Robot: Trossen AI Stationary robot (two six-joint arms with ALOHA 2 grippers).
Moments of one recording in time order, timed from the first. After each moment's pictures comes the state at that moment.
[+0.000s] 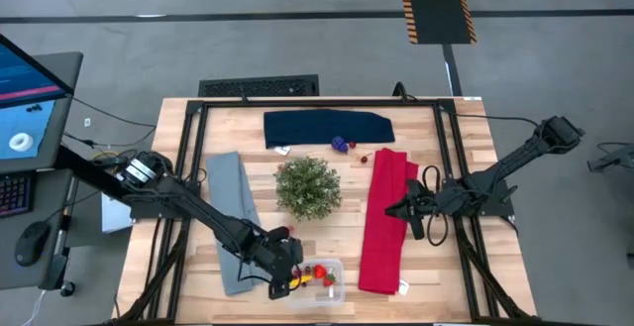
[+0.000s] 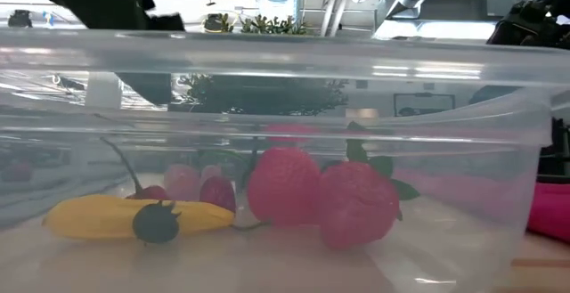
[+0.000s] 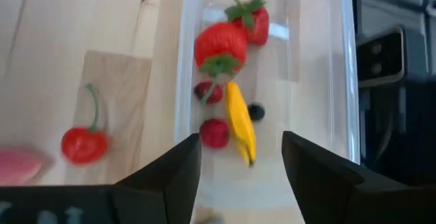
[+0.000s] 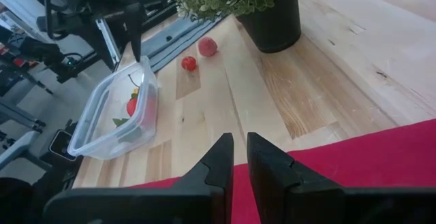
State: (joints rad) left arm -0.56 1.77 1.16 -0.35 -0.07 -0.68; right arm 0.51 0.77 0.08 0.29 0.37 0.64
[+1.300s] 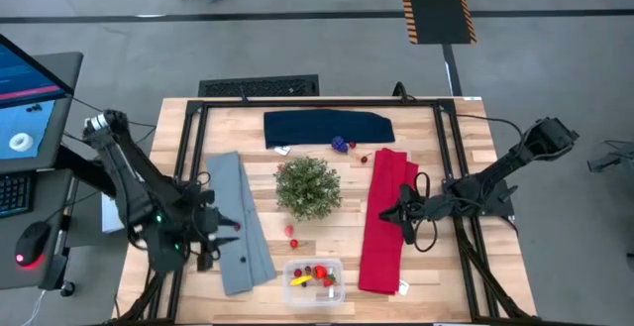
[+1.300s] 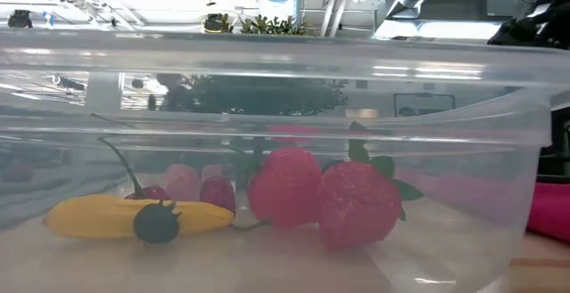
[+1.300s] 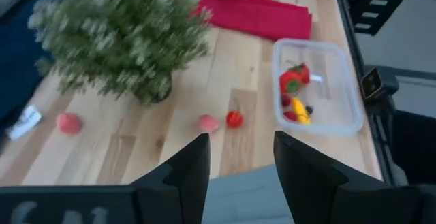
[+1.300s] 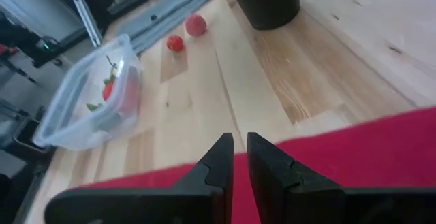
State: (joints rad) left arm -0.98 1.06 0.93 -0.84 -0.78 -0.90; right arm 0.50 1.12 0.08 0.58 0.37 0.65
